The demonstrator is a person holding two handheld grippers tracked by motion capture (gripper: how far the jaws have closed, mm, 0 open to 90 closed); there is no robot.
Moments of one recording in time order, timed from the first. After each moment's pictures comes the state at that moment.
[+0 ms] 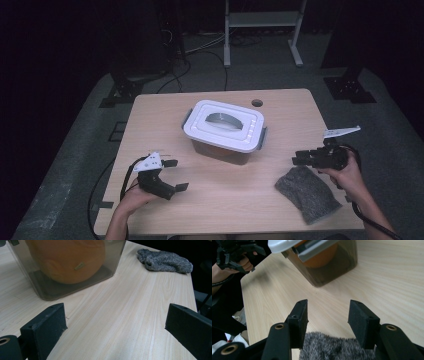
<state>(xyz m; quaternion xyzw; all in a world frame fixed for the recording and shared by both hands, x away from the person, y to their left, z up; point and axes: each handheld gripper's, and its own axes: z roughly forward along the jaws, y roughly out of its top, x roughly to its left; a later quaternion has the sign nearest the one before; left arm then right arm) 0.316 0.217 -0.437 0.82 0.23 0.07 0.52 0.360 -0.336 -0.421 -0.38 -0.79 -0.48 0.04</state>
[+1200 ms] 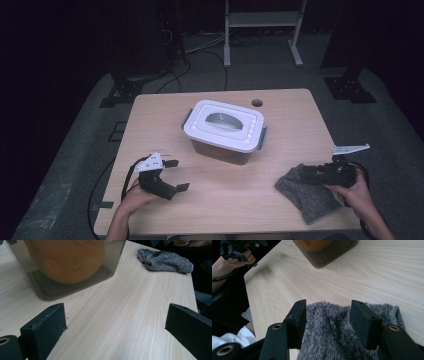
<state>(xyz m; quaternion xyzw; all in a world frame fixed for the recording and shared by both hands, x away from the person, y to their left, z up) 0.316 0.214 -0.439 0.82 0.23 0.07 0.52 0.324 -0.357 -0.450 -0.39 -0.77 -0.49 0.06</state>
